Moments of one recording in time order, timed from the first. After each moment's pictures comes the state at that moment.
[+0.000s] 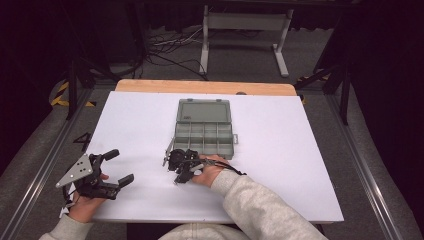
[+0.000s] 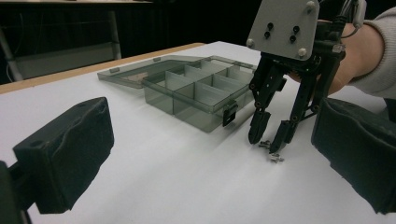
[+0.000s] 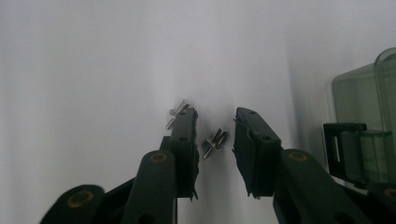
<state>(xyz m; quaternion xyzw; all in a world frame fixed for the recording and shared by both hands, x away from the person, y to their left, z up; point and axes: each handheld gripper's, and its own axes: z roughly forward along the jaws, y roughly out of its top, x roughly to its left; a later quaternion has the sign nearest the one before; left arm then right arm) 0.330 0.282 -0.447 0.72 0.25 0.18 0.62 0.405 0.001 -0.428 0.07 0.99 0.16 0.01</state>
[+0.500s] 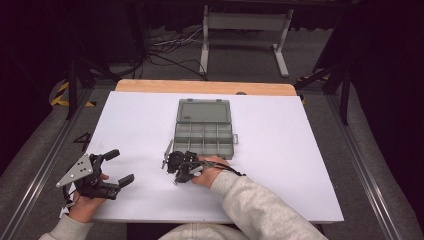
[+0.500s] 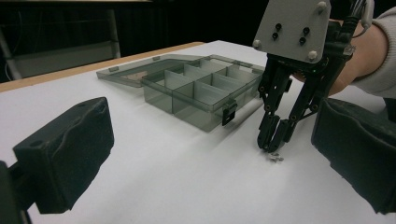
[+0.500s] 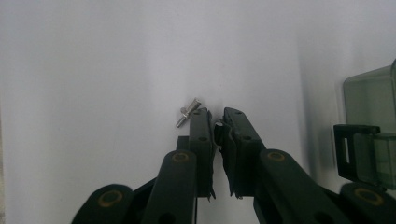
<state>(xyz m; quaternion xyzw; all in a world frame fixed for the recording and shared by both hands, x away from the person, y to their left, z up) 0.330 0.283 -0.447 0.73 0.25 0.18 0.61 0.399 0.003 -0.428 0.05 0.99 0.15 0.02</state>
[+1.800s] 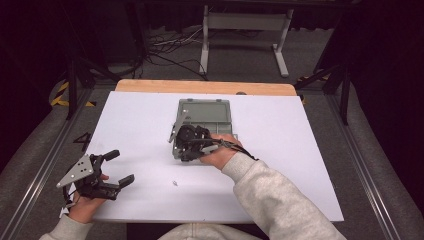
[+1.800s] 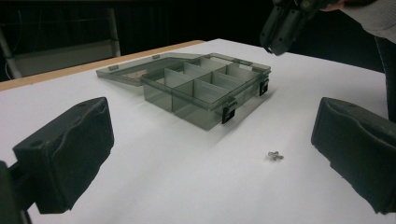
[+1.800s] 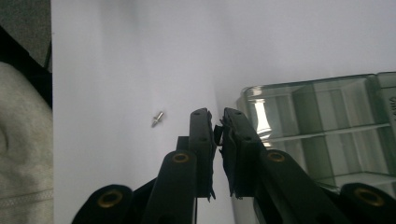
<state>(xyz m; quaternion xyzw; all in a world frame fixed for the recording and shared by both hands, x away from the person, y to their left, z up) 0.329 0.282 -0.448 0.73 0.25 0.18 0.61 0.409 -0.027 -0.332 0.07 0.97 0.22 0.06</state>
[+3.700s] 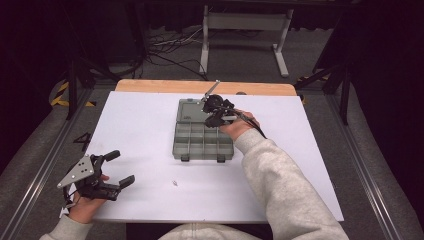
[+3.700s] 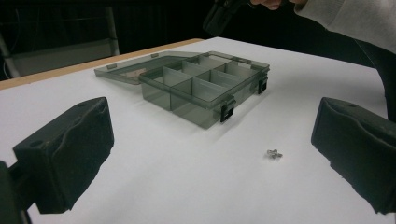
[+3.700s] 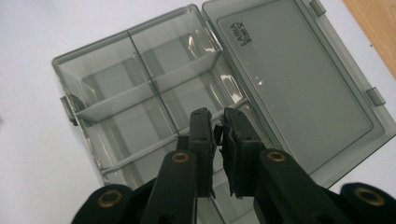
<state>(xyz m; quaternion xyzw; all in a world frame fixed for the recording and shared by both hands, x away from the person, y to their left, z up) 0.329 0.281 -0.448 0.73 0.25 0.17 0.61 0.508 -0.092 -0.343 0.23 0.94 0.21 0.12</state>
